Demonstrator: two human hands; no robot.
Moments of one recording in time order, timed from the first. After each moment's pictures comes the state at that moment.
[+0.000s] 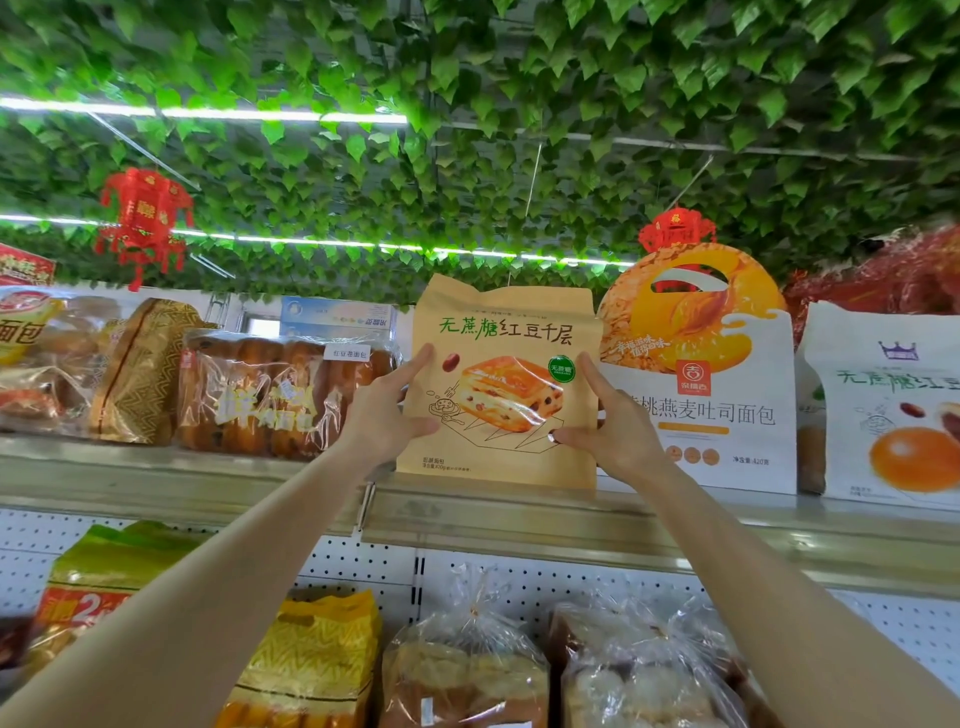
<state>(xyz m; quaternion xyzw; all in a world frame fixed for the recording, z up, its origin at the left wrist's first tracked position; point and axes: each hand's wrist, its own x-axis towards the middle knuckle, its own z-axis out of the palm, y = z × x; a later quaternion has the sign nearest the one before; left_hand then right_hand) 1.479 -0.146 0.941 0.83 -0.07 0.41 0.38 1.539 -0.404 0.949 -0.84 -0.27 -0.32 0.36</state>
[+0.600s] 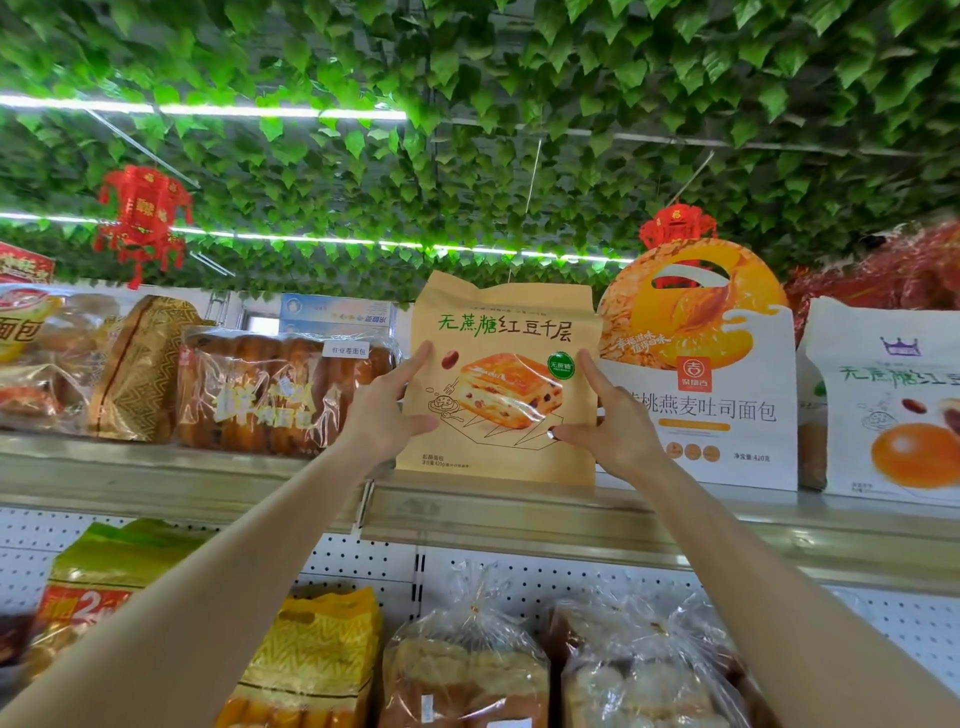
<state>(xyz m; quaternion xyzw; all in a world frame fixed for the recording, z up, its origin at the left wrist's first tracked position) 1.477 -0.149 0.940 0.83 -0.06 0.41 0.38 1.534 -0.402 0.949 -0.84 -0.26 -0.31 0.35</state>
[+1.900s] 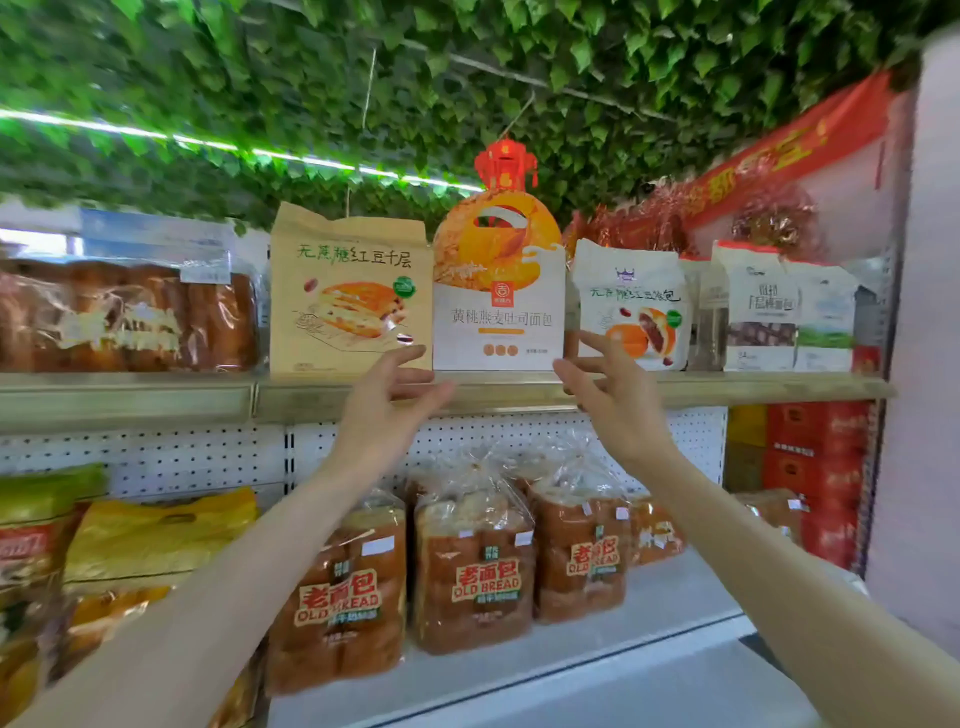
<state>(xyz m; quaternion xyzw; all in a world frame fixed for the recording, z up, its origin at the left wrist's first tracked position) 1.317 -0.297 0.872 0.73 -0.23 0.30 0.56 1.305 -0.523 0.882 -0.77 -0.15 -0.38 0.49</state>
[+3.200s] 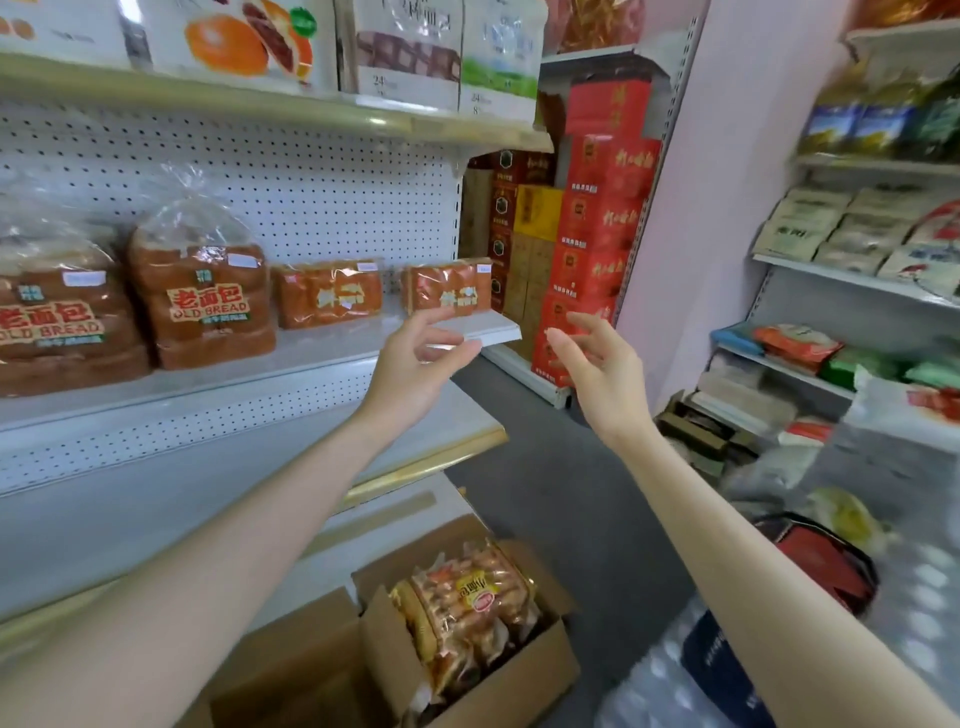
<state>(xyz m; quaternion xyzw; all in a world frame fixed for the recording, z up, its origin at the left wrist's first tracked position) 1.138 -0.856 0.673 0.73 -0.26 0.05 0.63 1.068 -1.042 0.676 -0.80 0.07 -0.34 0.48</state>
